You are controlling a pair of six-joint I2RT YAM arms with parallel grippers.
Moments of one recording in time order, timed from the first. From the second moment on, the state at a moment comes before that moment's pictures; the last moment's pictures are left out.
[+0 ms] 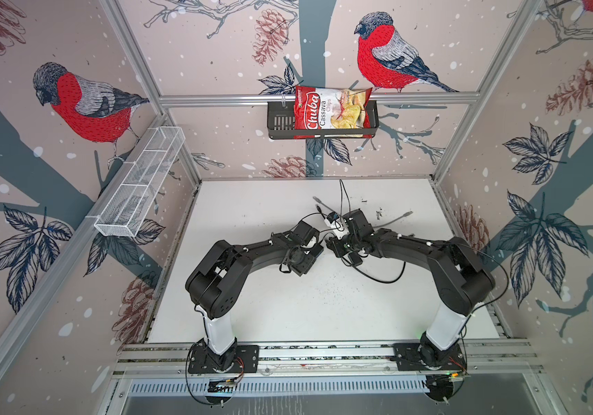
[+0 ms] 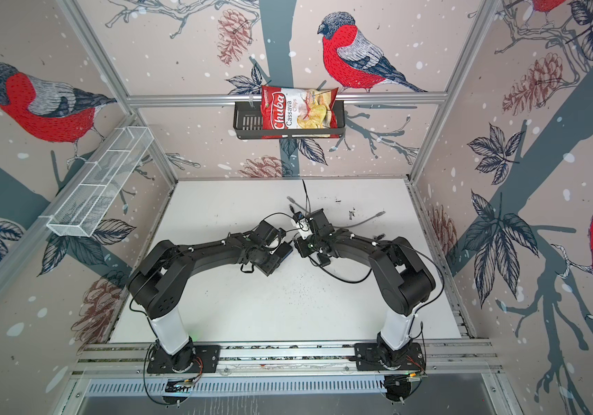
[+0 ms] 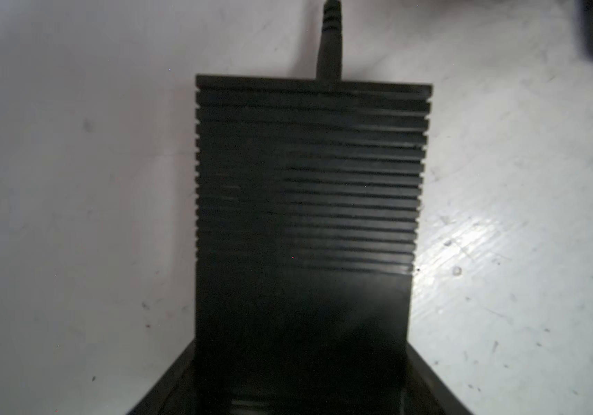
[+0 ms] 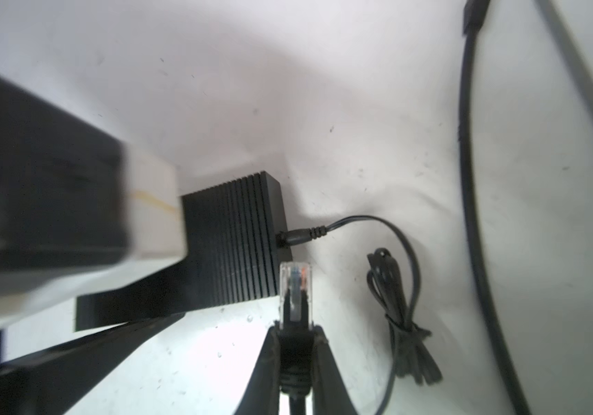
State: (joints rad) left arm -0.67 1.80 1.06 -0.44 -0.04 0.03; right arm 0.64 1.75 1.03 -0.15 -0.27 0.02
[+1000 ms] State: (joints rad) left arm -0.72 1.64 1.11 -0.55 -0.02 0.10; right arm 0.81 1.51 0.92 -0.32 -0.01 -0.01
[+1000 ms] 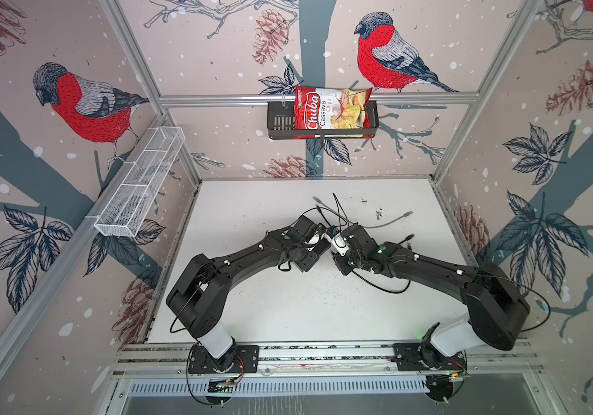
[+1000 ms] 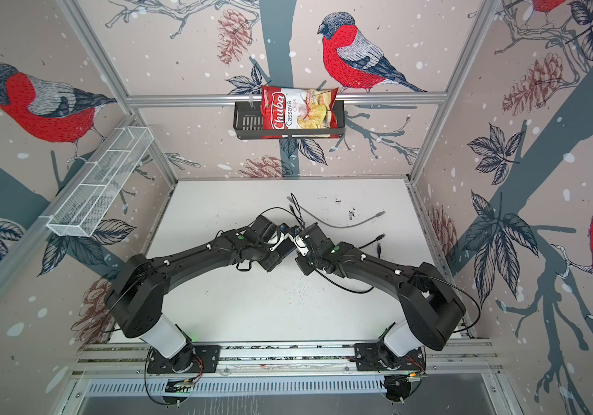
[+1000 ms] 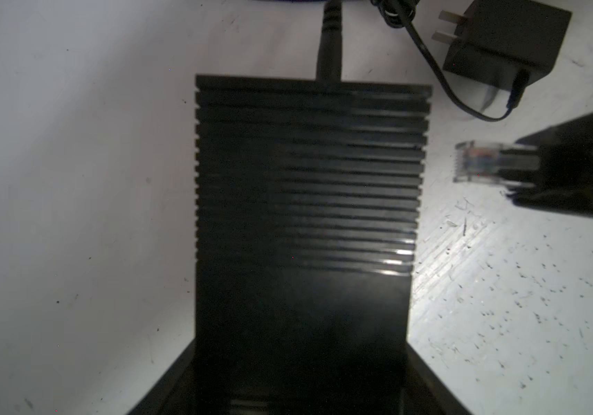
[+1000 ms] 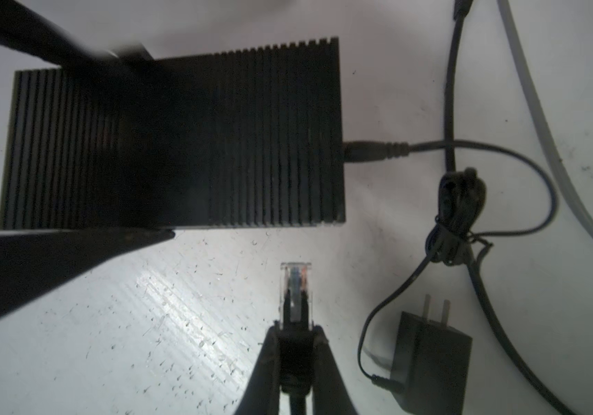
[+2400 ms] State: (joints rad) left arm -0.68 1.70 1.04 -0.53 0.05 0.01; right arm 0.79 1.57 0.74 -0.15 -0.06 -0.02
